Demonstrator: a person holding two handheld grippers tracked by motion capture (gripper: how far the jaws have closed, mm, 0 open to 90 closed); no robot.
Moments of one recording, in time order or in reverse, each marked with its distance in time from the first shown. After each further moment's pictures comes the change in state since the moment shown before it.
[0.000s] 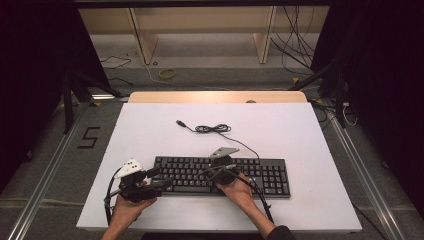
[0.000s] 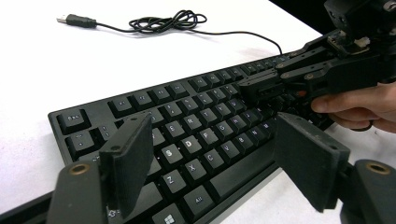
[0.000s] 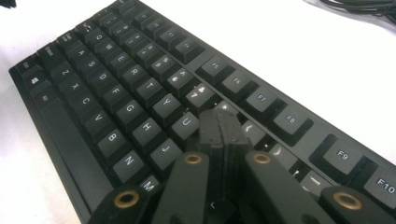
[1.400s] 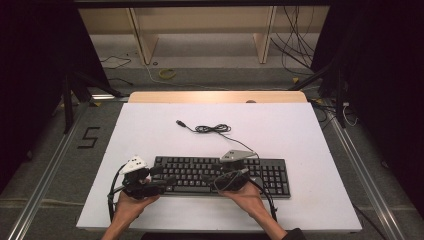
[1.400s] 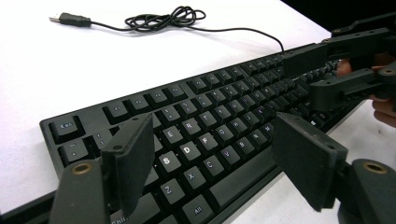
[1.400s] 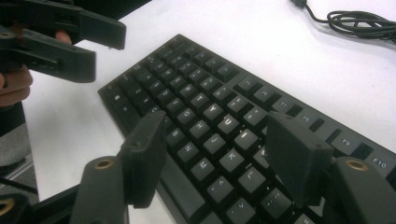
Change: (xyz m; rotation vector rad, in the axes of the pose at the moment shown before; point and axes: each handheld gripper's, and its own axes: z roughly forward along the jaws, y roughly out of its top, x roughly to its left) left arm -0.002 0.008 0.009 0.035 0.000 0.011; right arm 0.003 -0.007 -0.044 -0.113 0.138 0.039
